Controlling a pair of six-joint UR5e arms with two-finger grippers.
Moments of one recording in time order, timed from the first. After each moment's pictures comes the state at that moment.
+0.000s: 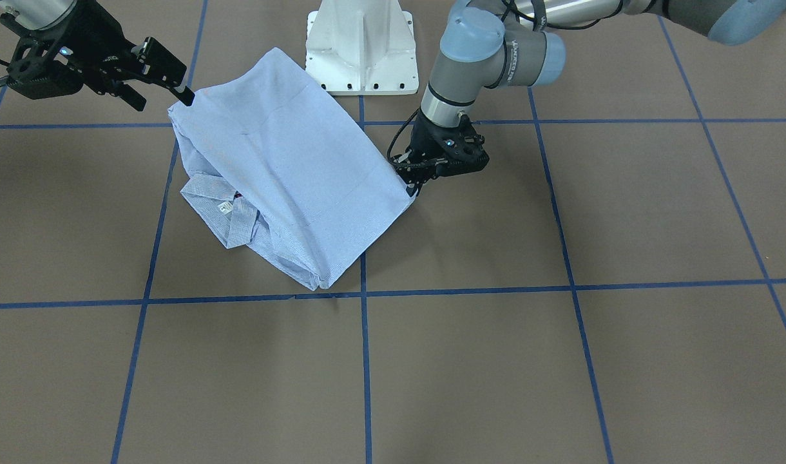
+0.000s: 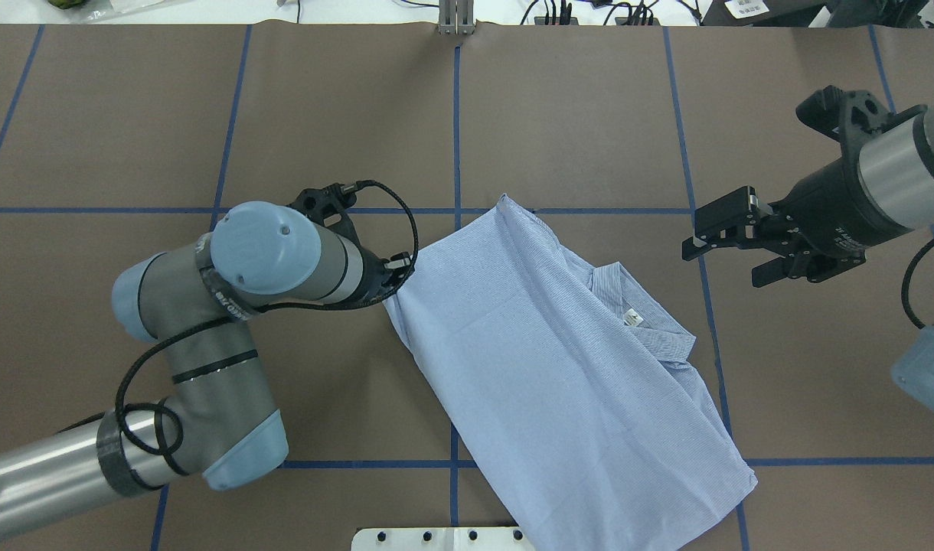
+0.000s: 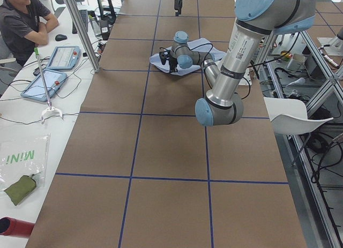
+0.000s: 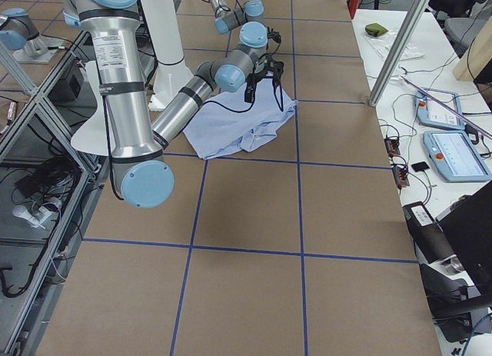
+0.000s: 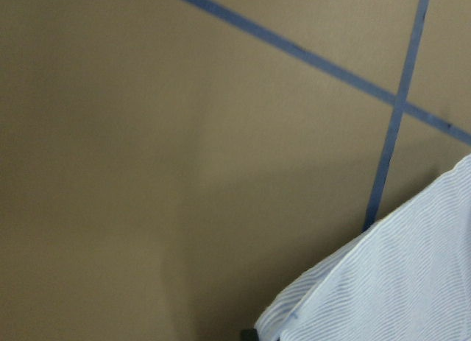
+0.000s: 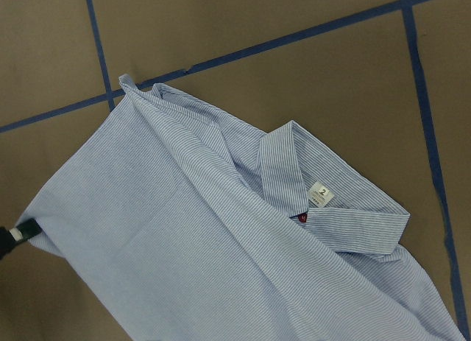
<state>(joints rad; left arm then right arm) -0.52 -2.16 -1.71 -1.85 -1.76 -1.62 0.90 -1.41 2.23 -1.48 2.34 1.28</state>
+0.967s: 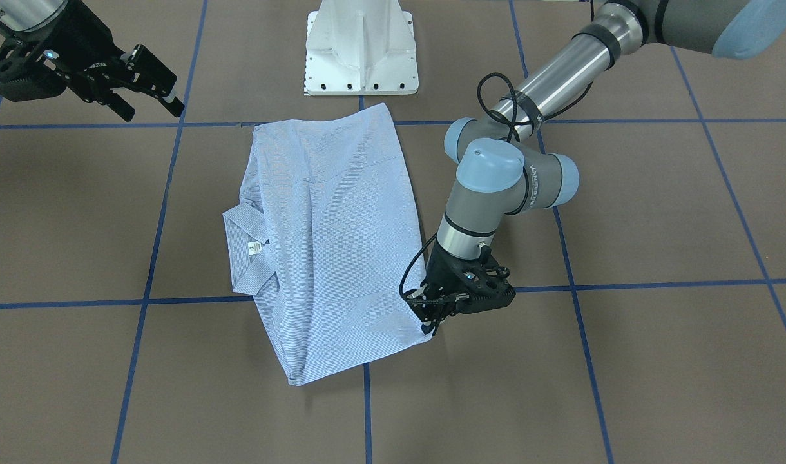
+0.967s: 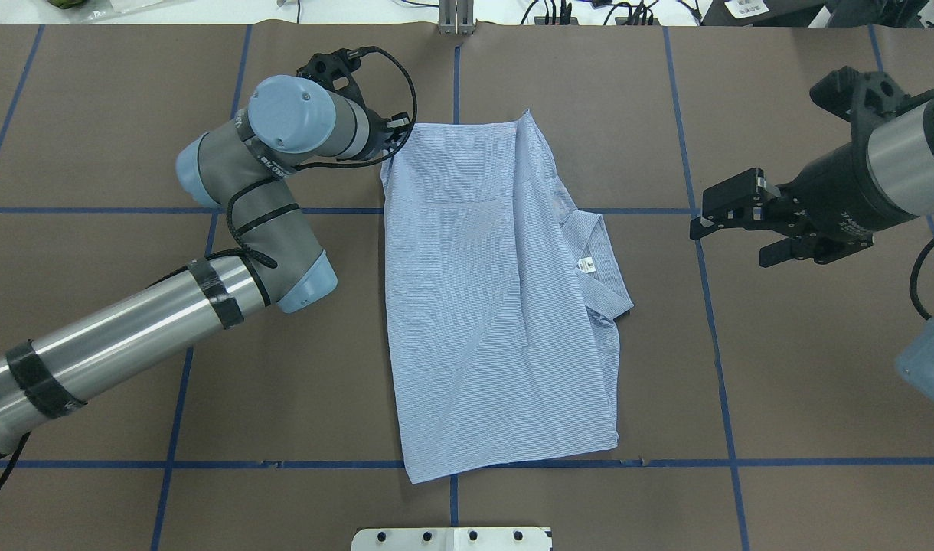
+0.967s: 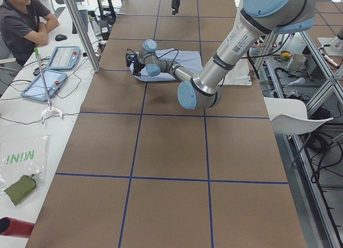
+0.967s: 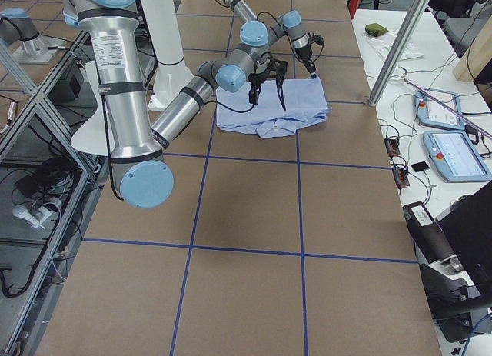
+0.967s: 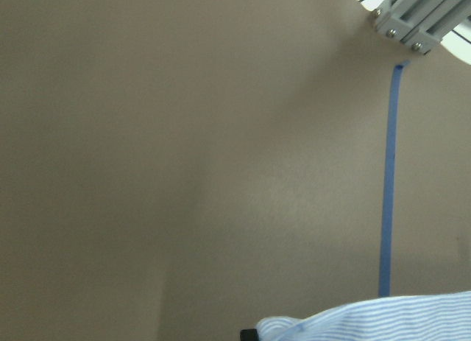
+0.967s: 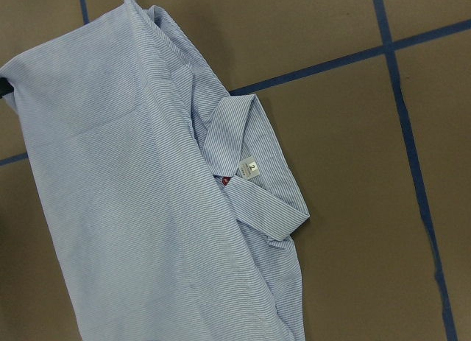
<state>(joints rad) -0.71 -2.42 -1.09 -2.33 -1.66 -1.47 0.92 -1.40 2.23 -1.48 2.29 1.28</state>
